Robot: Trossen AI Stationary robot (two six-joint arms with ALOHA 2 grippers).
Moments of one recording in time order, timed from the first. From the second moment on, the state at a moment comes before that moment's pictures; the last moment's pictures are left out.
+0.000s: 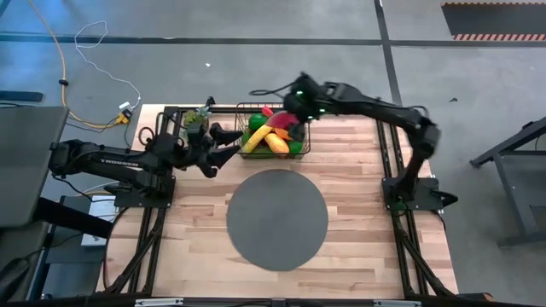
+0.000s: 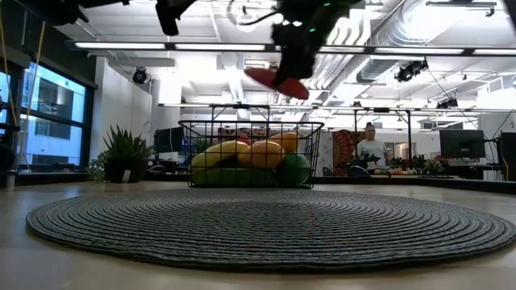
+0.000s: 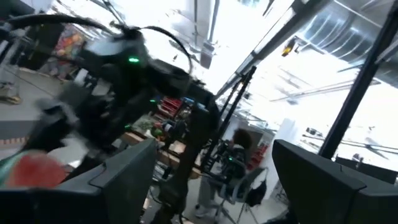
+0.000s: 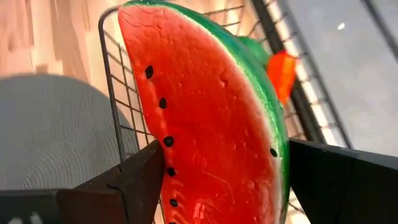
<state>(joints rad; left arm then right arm) 0.18 0.97 0.51 0.83 -0.11 -0.48 -0.45 1.76 1.68 -0.83 -0.11 -0.18</state>
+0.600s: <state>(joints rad) 0.18 0.96 0.51 0.81 -0.09 -0.46 -0.32 2.19 2.06 -1.02 0.08 -0.30</state>
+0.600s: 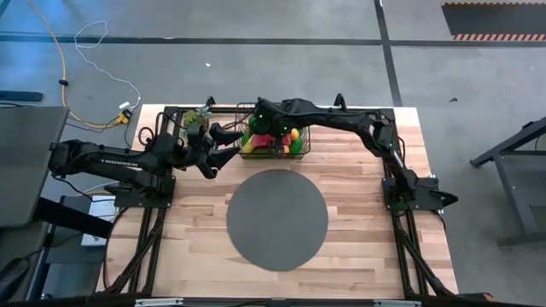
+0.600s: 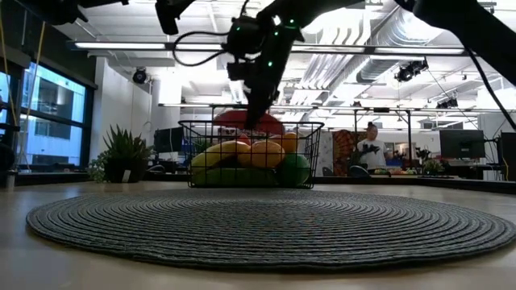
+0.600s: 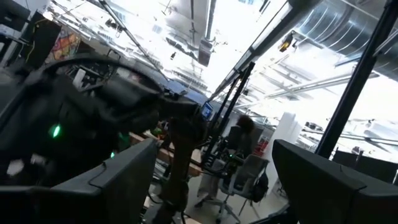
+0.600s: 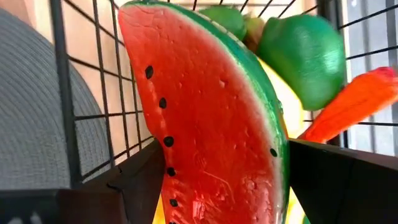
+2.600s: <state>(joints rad) 0.18 0.96 0.51 0.81 -0.09 -0.44 -0.41 2.11 2.06 -1.02 0.00 -0.30</state>
